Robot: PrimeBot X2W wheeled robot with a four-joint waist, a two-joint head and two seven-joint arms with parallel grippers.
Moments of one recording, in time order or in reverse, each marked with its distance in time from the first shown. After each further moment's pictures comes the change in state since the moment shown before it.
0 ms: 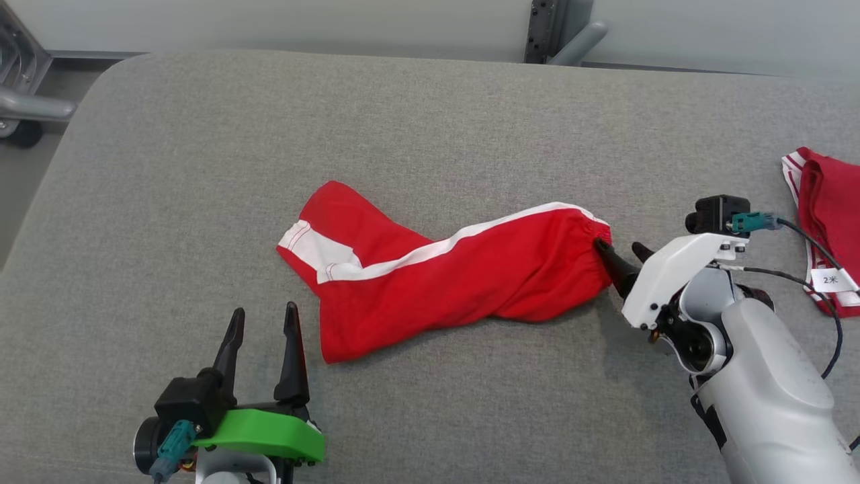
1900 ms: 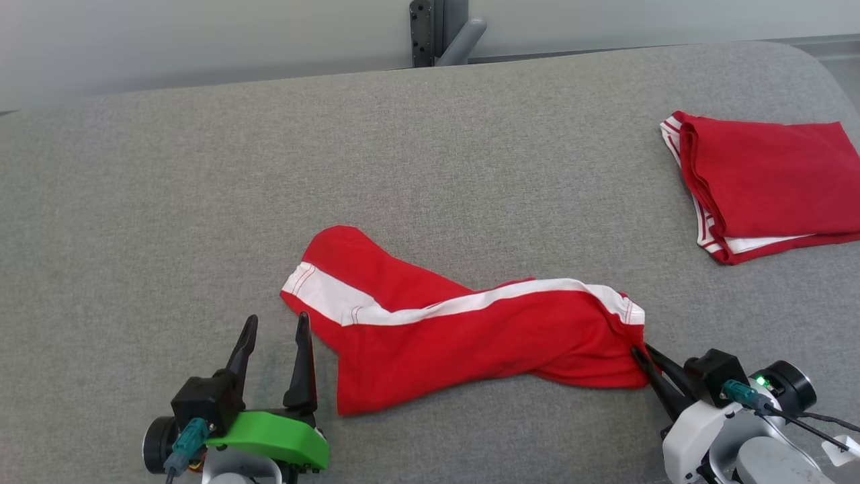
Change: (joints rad) left arm -0.019 0.000 -0.010 0.070 0.028 -0.035 0.000; right arm 0.272 -0.291 0.425 -0.048 -0.284 0.001 -0.571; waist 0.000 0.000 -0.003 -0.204
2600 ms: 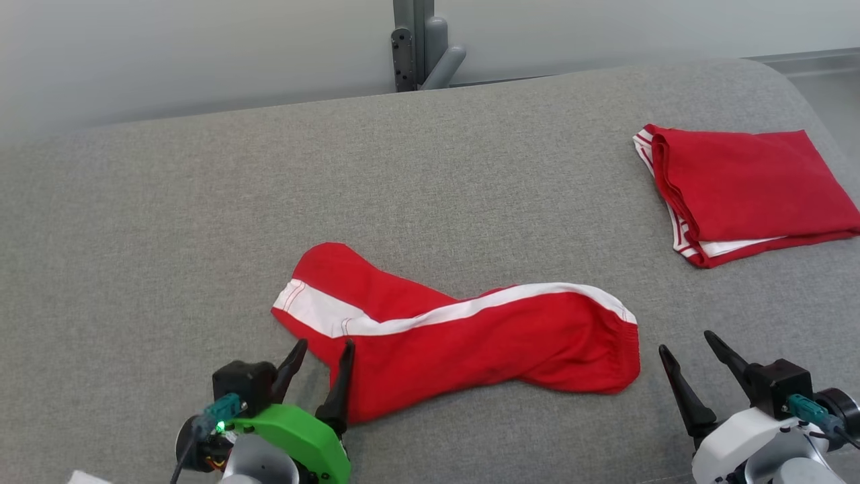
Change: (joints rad) left arm 0.012 0.030 -0.080 -0.037 -0.072 -0.064 0.235; right arm 0.172 0.056 -0.275 -0.157 0.036 0.000 -0.003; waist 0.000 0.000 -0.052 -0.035
